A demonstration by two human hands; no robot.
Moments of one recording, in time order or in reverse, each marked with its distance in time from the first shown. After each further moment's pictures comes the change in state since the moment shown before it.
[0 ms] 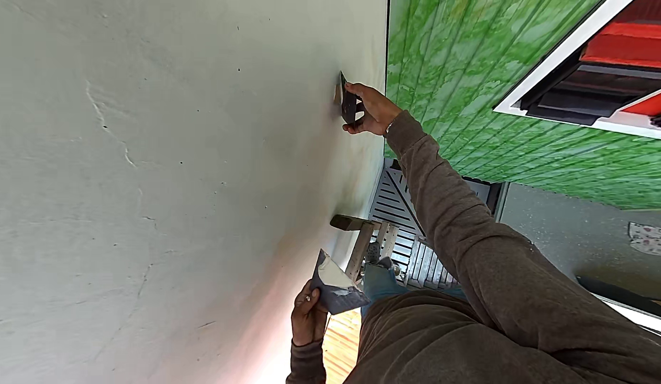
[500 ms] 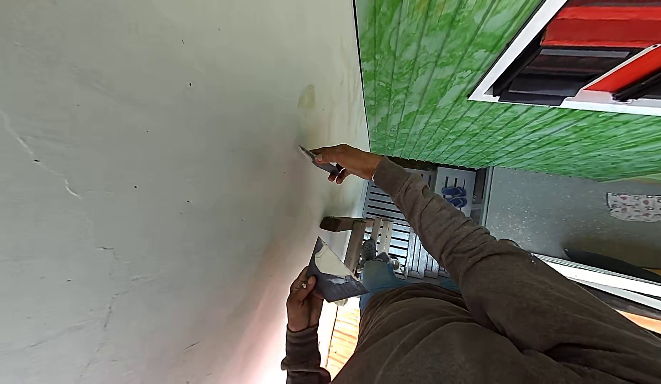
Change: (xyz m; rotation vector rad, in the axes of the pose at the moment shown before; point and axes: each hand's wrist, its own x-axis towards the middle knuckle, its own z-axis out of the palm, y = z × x) left_hand 0.036 0.005 0.016 0.051 -0.118 -0.067; right_hand -0.069 0.080 0.005 -0.379 -0.363 -0.077
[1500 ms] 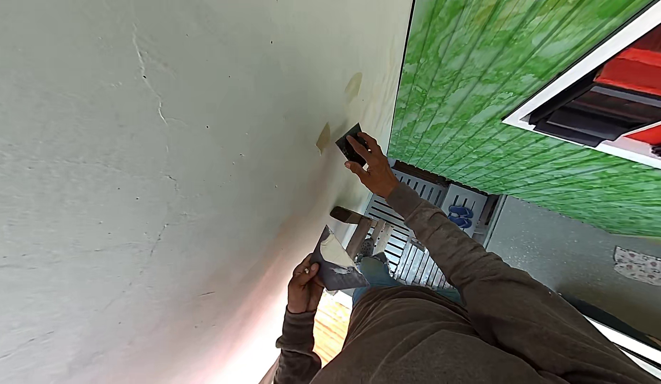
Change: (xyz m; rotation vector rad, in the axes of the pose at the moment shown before) left_hand -0.013 -0.003 -0.005 -0.073 0.031 0.065; right_hand 0.017 0.073 0.027 -0.685 0.531 -0.589
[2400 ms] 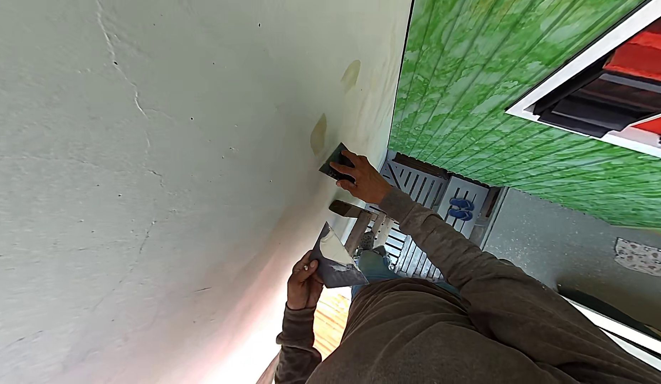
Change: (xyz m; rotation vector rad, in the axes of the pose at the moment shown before) left_hand -0.007 -0.002 0.000 0.025 0.017 -0.010; right_hand -0.026 -0.009 0.022 -0.095 -0.309 0.008
